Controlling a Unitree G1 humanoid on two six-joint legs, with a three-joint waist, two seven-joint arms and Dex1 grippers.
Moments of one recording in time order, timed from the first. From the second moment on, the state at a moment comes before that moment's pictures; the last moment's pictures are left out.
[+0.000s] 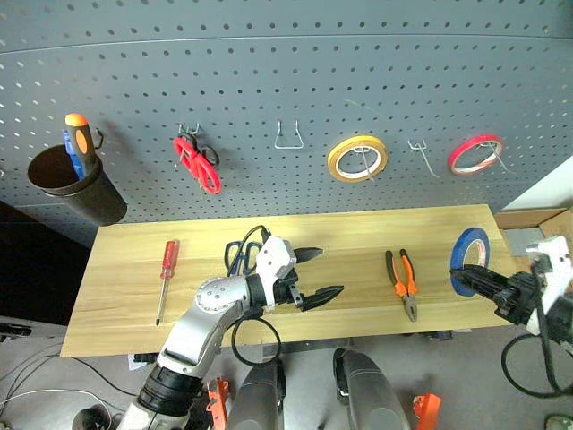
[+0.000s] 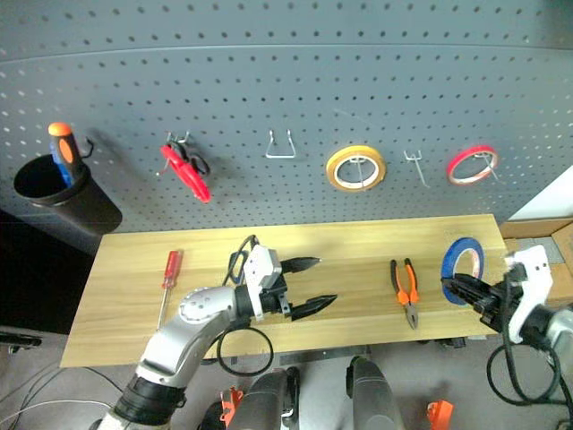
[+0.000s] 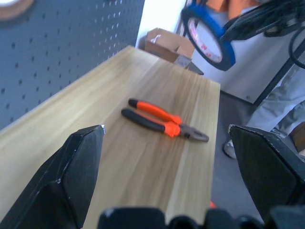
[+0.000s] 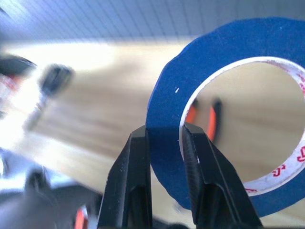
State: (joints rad) left arm -0.25 0.35 -0.23 -0.19 -0.31 0.32 -0.86; right arm 0.11 -0.54 -0.68 -0.61 0.68 1.05 0.79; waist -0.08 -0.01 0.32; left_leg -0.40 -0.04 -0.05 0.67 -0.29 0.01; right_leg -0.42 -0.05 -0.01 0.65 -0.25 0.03
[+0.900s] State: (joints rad) left arm -0.22 0.31 -0.16 -0.16 -0.29 0.19 -0.75; right arm -0.27 -0.55 -0.29 -0.49 0.52 0.73 0.45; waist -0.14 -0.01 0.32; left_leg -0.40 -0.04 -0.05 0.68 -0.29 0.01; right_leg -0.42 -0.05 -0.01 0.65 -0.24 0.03
